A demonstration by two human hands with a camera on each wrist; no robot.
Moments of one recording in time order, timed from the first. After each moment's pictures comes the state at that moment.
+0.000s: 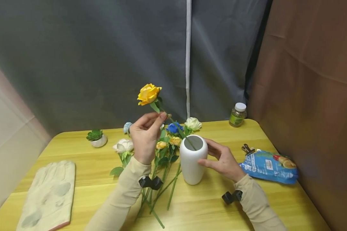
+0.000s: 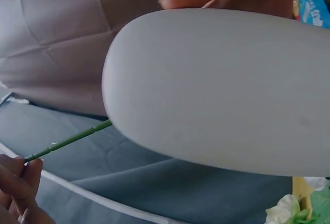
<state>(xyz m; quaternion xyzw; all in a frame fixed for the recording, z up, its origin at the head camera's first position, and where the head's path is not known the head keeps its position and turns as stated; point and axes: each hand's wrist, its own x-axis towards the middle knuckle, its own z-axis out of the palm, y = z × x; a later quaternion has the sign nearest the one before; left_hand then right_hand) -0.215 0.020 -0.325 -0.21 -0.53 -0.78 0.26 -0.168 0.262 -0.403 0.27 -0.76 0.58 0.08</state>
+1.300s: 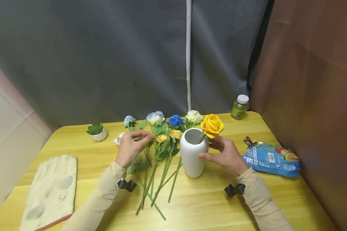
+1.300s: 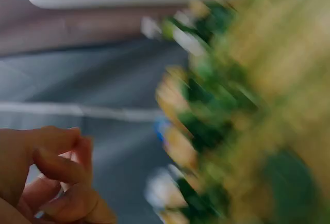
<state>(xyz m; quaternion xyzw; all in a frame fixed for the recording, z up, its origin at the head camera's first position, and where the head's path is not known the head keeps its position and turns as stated) -0.232 -0.069 -0.393 -0.12 -0.85 -0.50 0.12 -0.162 0.261 -0.393 0.22 -0.78 0.58 0.09</state>
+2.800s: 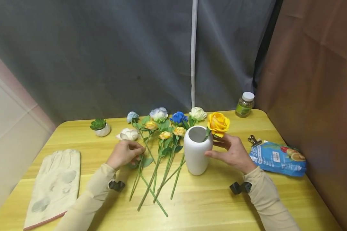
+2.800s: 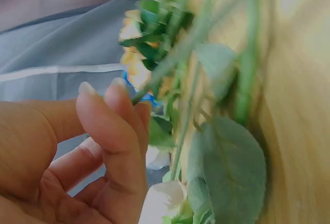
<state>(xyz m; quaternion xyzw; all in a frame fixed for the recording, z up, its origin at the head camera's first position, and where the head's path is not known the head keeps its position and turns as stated) -0.231 -0.119 -0.422 -0.09 -0.89 -0.44 -0.07 -0.160 0.270 -0.388 0.21 -0.81 0.55 0.09</state>
